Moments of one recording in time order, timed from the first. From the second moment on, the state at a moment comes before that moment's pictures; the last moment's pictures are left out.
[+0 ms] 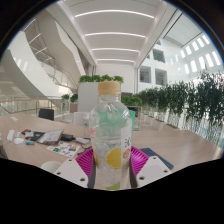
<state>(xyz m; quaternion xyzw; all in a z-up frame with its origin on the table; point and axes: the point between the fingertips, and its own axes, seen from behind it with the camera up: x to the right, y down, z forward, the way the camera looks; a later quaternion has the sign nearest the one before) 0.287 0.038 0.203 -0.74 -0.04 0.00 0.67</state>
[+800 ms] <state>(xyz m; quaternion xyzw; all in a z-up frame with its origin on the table) 0.304 -0.070 0.090 -0.84 0.02 0.08 0.53</state>
